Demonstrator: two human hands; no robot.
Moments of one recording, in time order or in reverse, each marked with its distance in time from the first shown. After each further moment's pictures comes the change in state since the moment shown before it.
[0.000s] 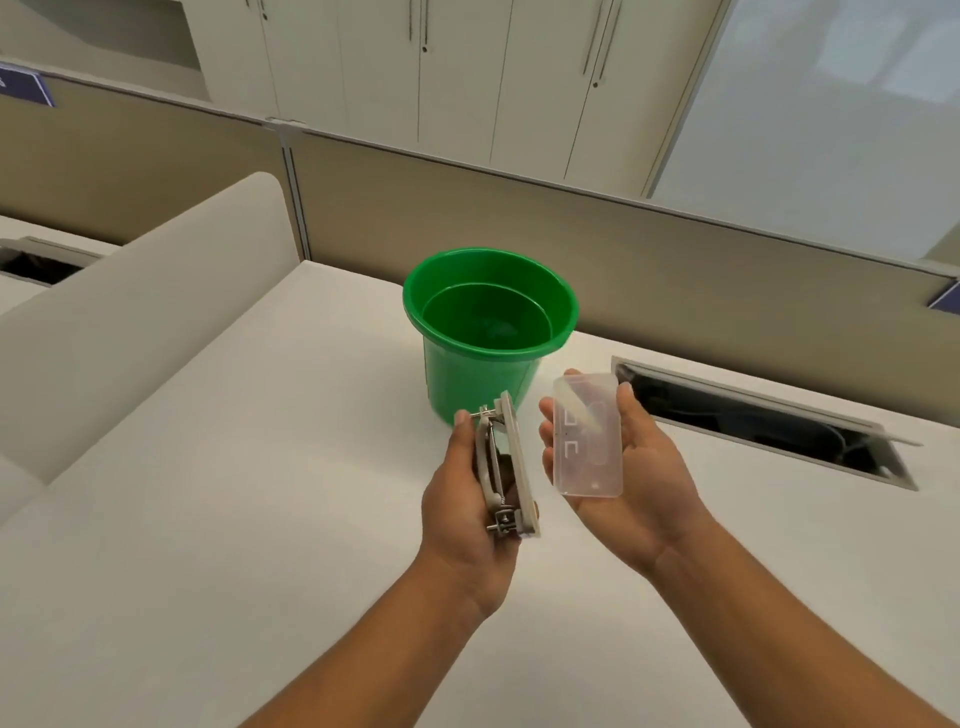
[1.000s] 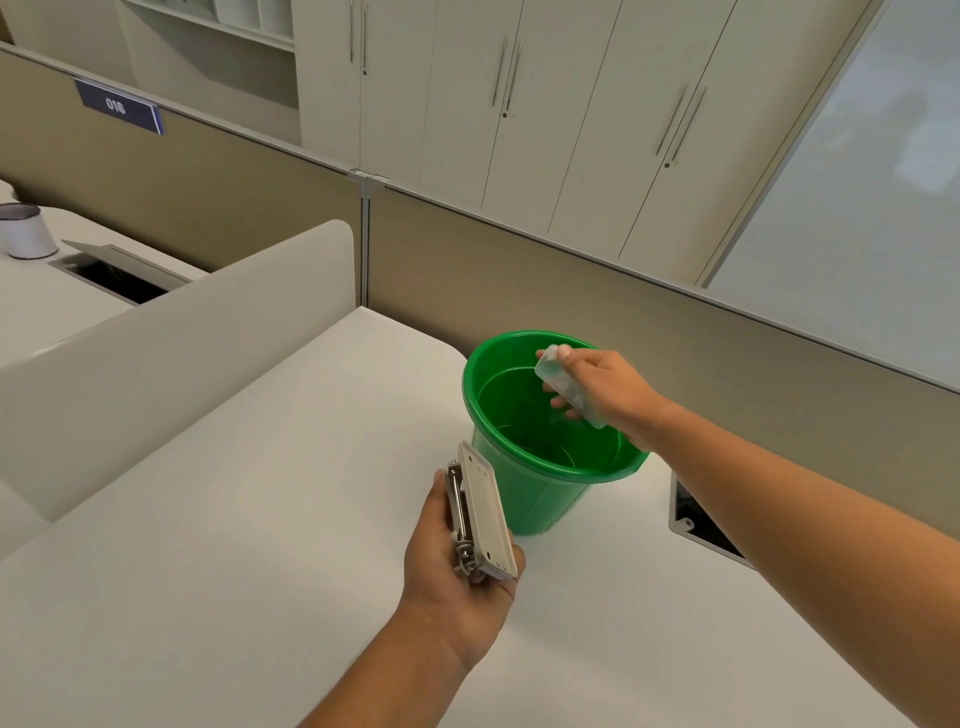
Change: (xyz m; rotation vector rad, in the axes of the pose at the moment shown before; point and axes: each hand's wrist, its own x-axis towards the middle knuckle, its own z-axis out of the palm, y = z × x) left_hand 0.084 0.054 -0.020 -0.371 0.066 -0.061; right_hand 0.210 -0.072 0.094 -1.291 -0.197 -0.254
